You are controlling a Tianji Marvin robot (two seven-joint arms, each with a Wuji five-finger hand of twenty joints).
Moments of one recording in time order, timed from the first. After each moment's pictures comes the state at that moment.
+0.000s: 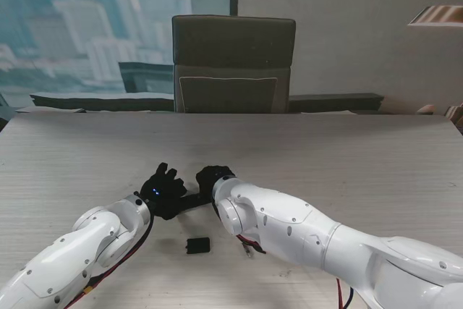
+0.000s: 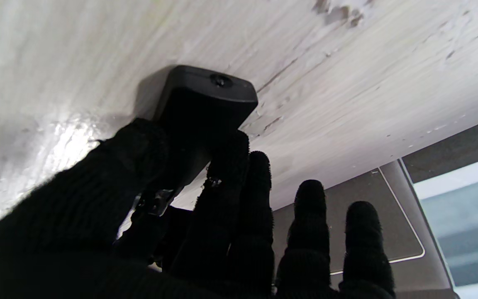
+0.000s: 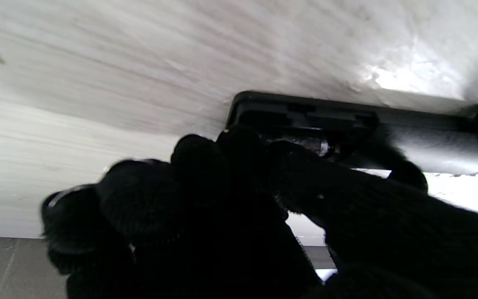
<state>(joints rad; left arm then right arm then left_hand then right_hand) 1.41 -0.98 -0.94 -1.46 1.35 -0.10 -0.01 -0.84 -1.36 0.22 -1.05 -0.57 0.37 0.01 0.55 -0.53 0.79 -0.11 0.69 0.18 0.91 0.30 0.63 0.09 0.48 0.35 0.34 0.23 0.35 0.35 -0.03 0.29 0.70 0.36 0.53 -0.63 1.32 -0.16 1.06 0.27 1.27 0.31 1.25 0.28 1.13 0.52 1.26 0.35 1.36 0.48 0.90 0.57 1.64 0.62</state>
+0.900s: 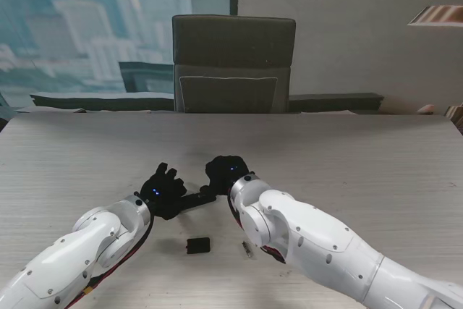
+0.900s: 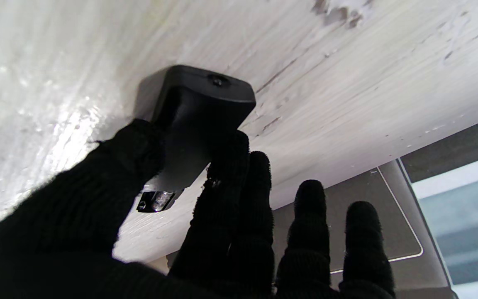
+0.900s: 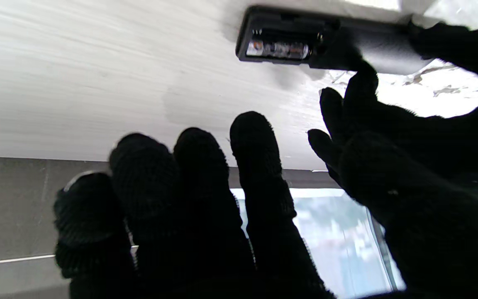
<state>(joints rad) 1.41 -0.98 -0.94 -1.46 1.35 -0.09 -0.01 -1.08 -1.17 0.52 -1.43 -0.81 0.31 -0.01 0.55 -0.52 0.77 -0.11 0.69 0.18 0.93 0.30 0.63 0.09 0.48 0.35 0.34 0.23 0.35 0.35 -0.03 0.29 0.70 0.36 0.28 -0.58 1.08 -0.13 1.02 0.15 0.99 0.48 1.16 0.28 1.07 0.51 1.15 0.35 1.27 0.47 0.75 0.56 1.62 0.58</state>
